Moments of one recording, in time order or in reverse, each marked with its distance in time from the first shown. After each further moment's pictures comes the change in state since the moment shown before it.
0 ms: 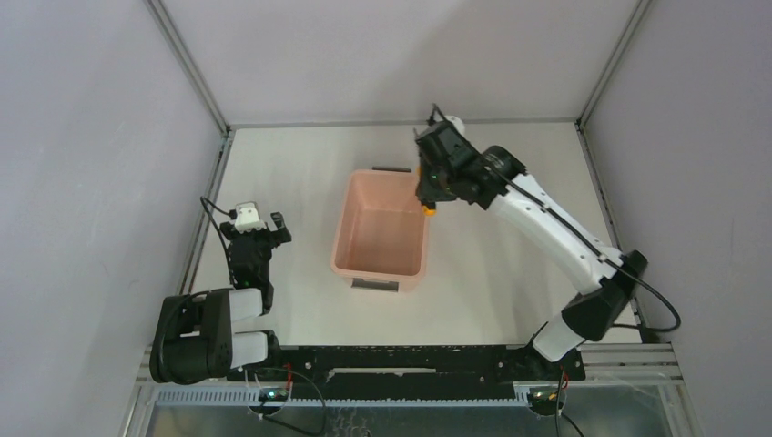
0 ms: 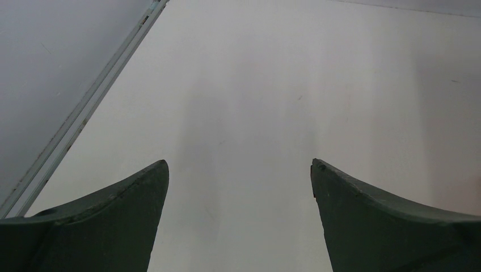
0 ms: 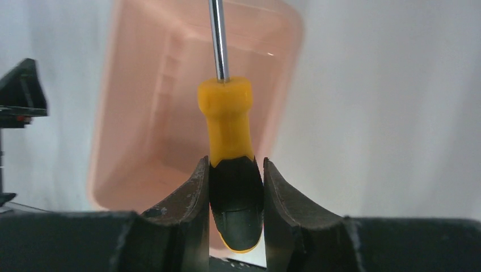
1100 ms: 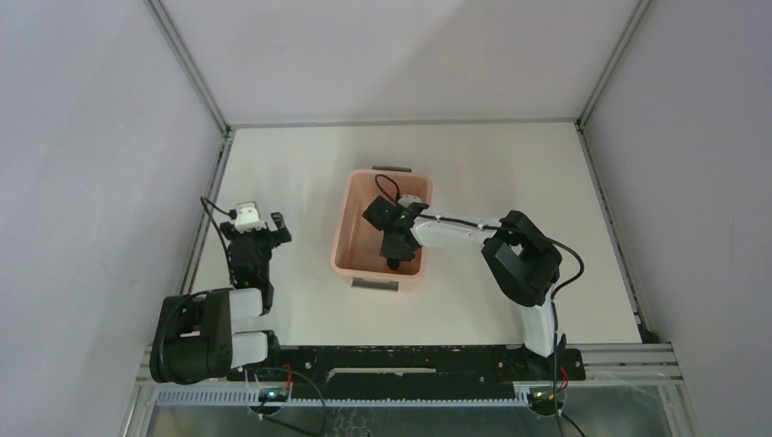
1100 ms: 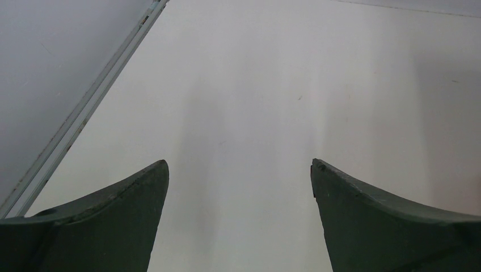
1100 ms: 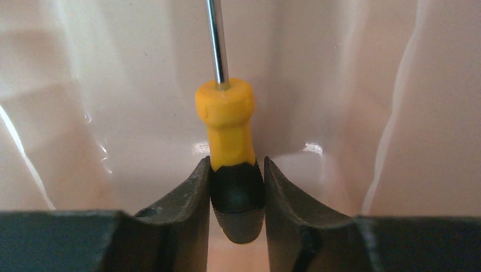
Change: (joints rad) left arm 0.000 0.000 0.000 0.000 0.000 0.000; right arm 0.166 0.438 -0.321 0.399 -0.029 0.431
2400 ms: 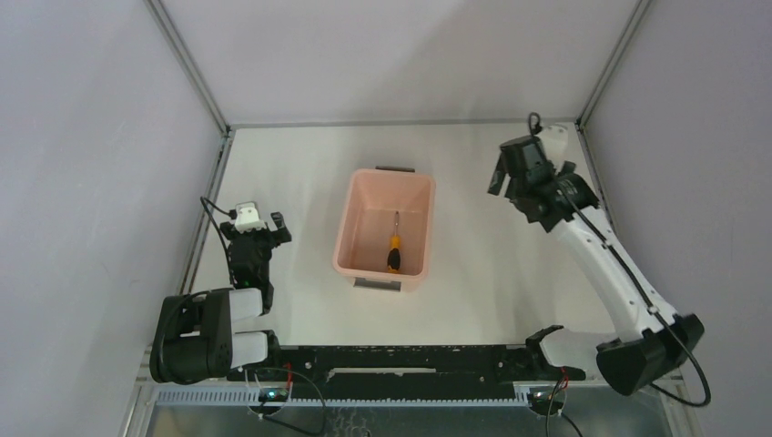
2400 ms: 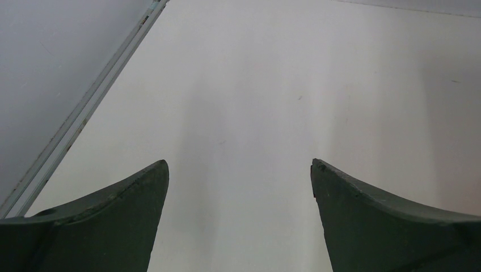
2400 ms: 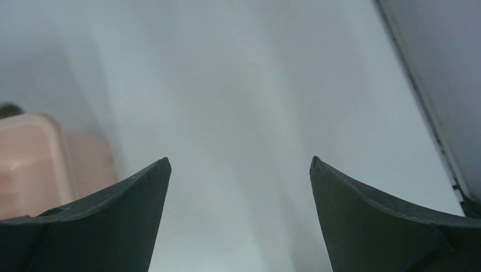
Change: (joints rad) left arm 0.000 0.000 0.000 0.000 0.000 0.000; right arm -0.435 -0.702 -0.016 -0.291 0.350 -0.452
